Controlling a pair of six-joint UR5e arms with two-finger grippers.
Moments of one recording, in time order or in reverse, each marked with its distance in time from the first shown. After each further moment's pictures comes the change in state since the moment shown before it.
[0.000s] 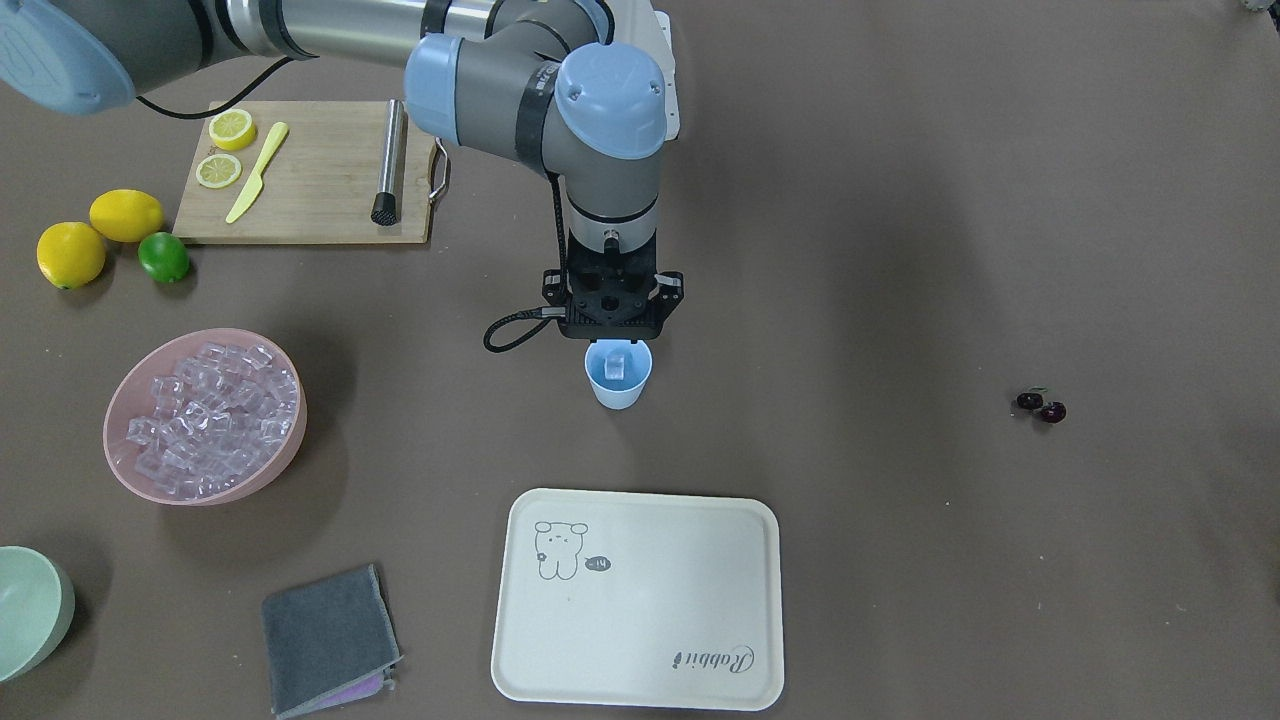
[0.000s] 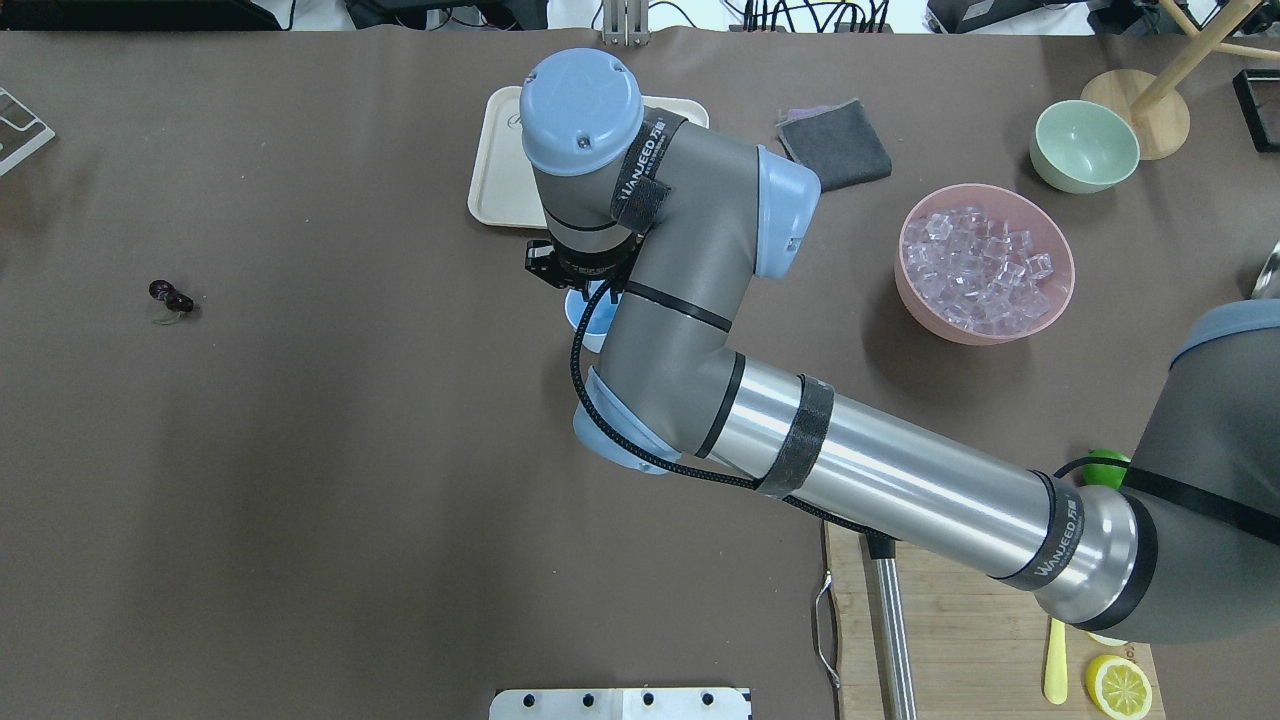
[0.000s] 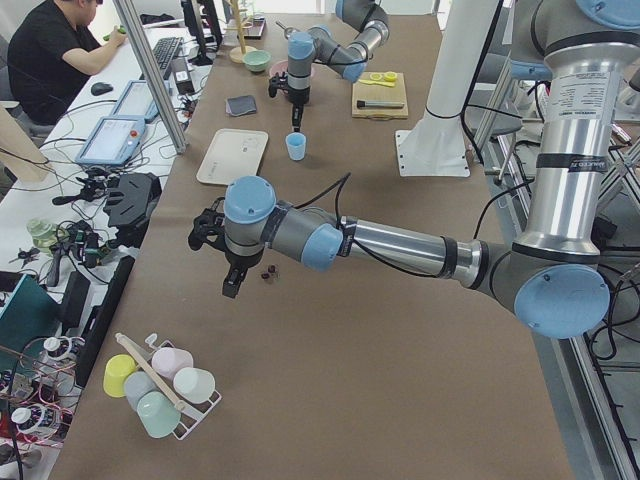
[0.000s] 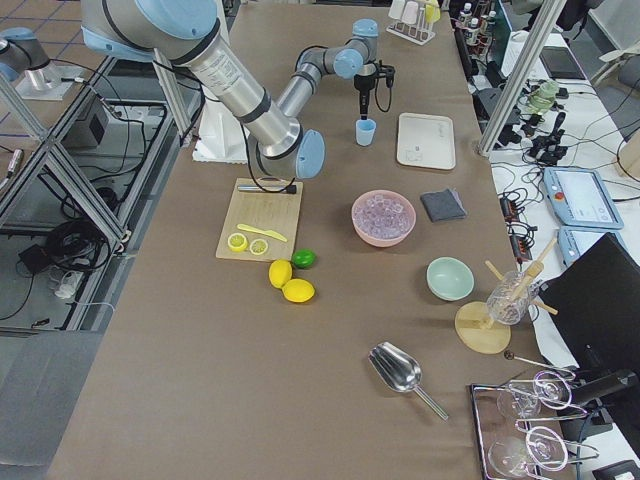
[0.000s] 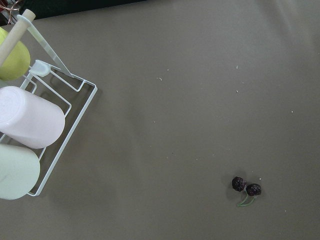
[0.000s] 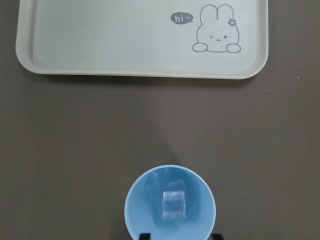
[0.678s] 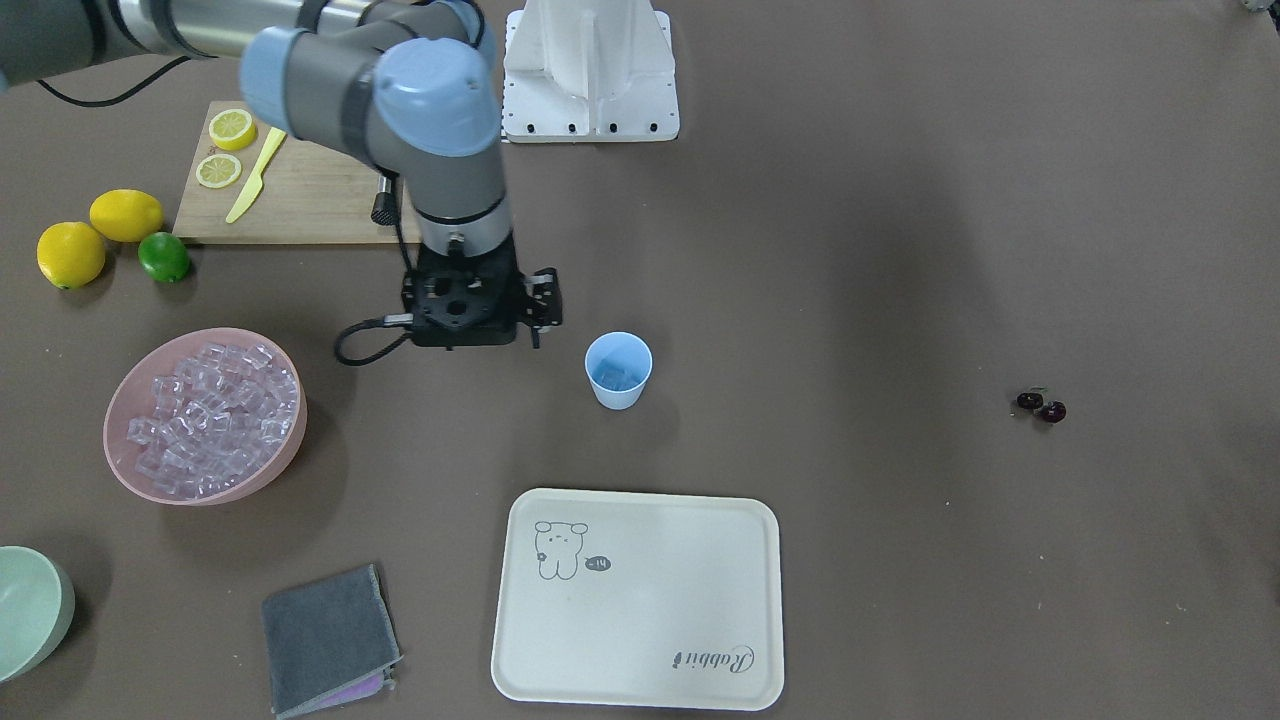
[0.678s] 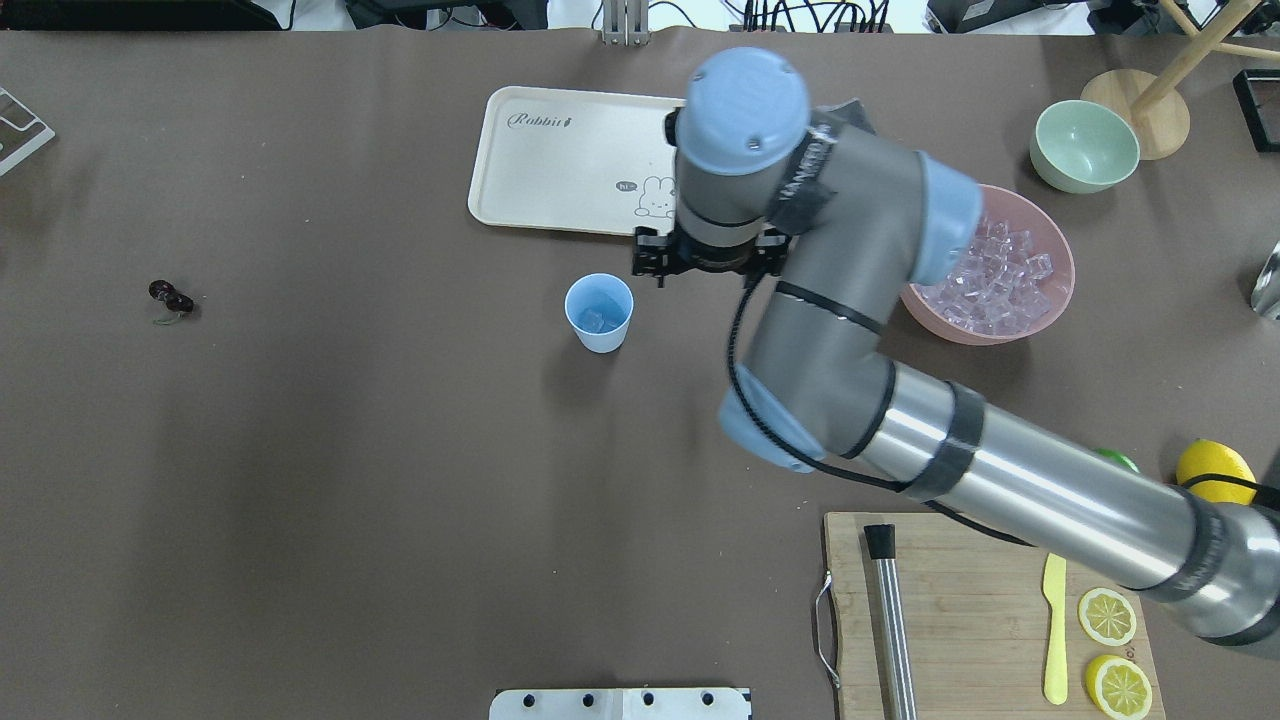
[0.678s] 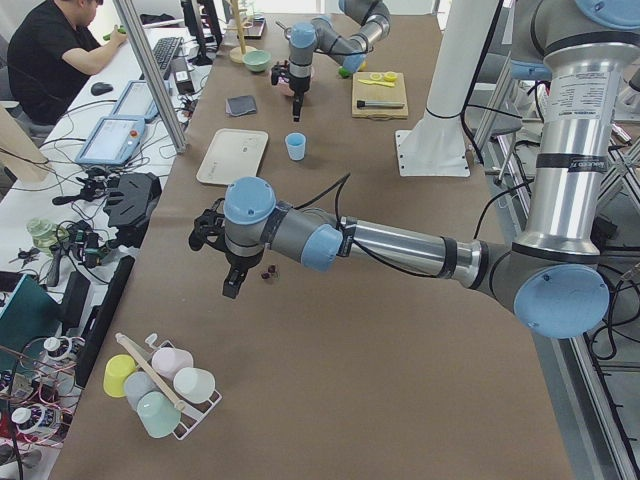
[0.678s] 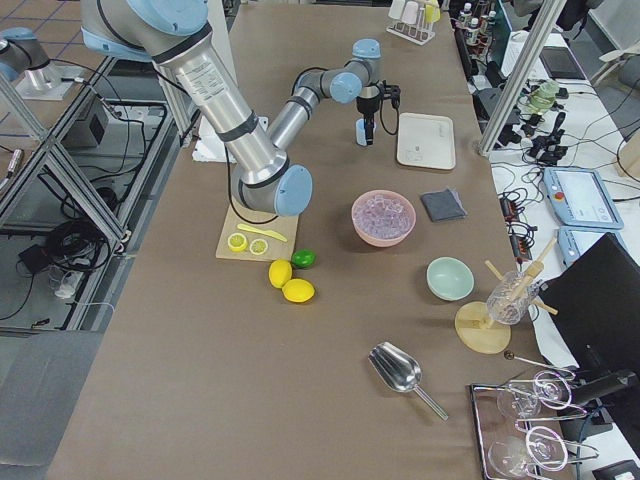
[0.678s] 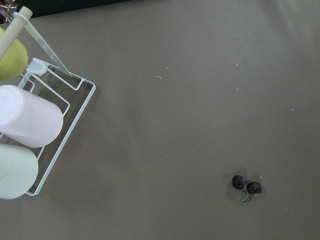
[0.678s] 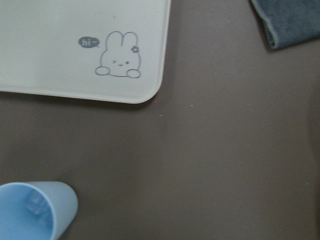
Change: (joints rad) left arm 0.007 0.000 0.004 0.000 0.000 0.003; right arm 0.128 -0.320 0.298 -0.003 0.032 -0.192
